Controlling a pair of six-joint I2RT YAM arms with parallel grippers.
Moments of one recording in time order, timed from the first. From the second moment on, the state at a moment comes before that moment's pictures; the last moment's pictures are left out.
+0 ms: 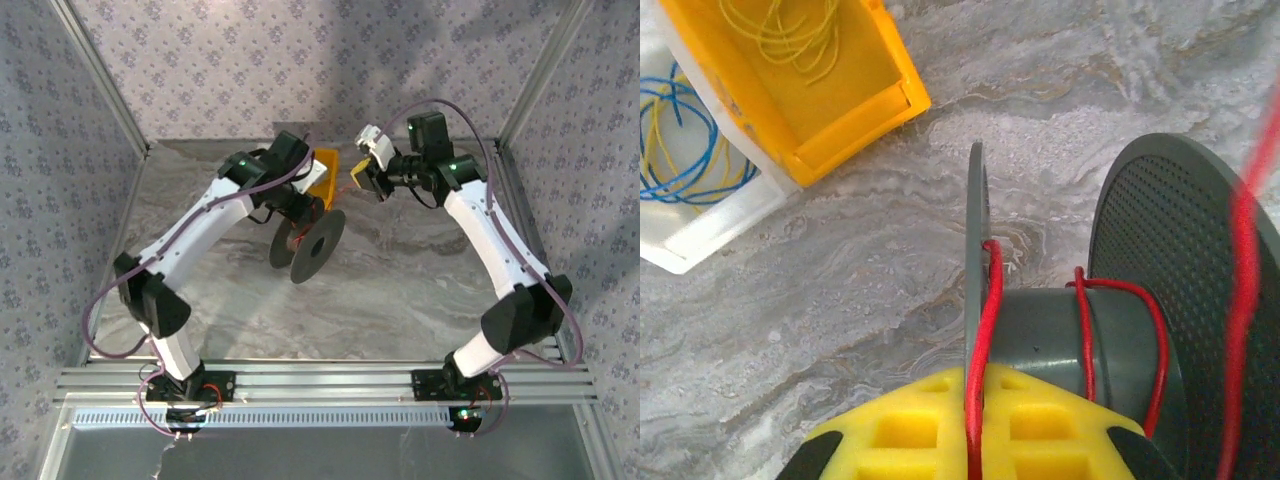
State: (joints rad) left arm -0.69 1.71 1.83 -1.14 -0.03 0.06; right arm 0.31 1.58 1.63 -0.74 -0.66 -0.45
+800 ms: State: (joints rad) left arm -0.57 1.33 1.51 -0.75 0.24 0.19; right arm 0.17 1.93 1.58 -0.78 -1.19 -0.07
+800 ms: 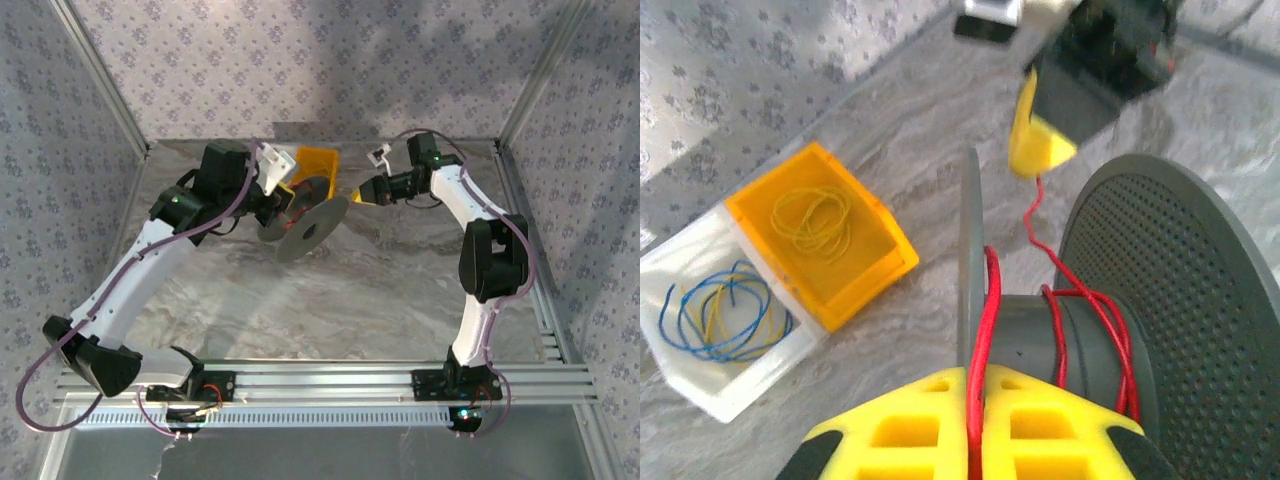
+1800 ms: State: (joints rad) left arm -0.48 1.37 1.54 -0.54 0.26 -0.17; right arm 0.18 1.56 1.35 -0.56 -0.76 0.17
